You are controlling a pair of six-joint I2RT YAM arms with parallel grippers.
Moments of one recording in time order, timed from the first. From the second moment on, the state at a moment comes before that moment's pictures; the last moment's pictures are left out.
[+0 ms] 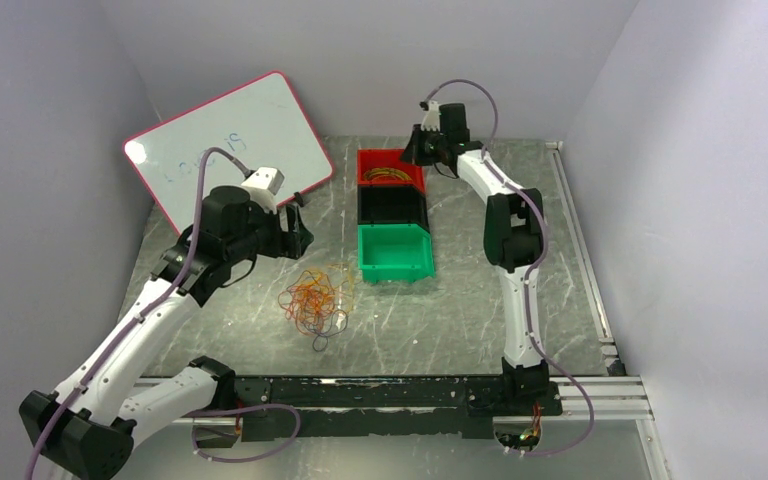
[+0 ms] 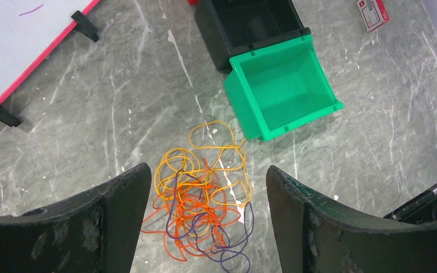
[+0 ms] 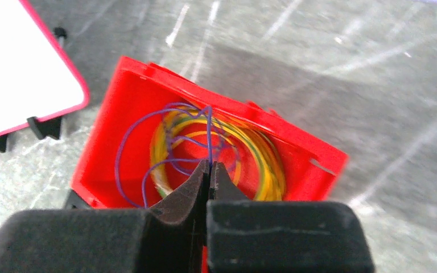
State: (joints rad) left arm -0.45 0.97 0.95 -0.49 0.08 -0.29; right arm 0.22 2.40 2.01 -0.22 -0.48 0.19
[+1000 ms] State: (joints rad) left arm -0.45 0.94 0.95 -0.51 0.07 -0.30; right arm 0.31 2.53 2.16 -0.38 -0.26 0.11
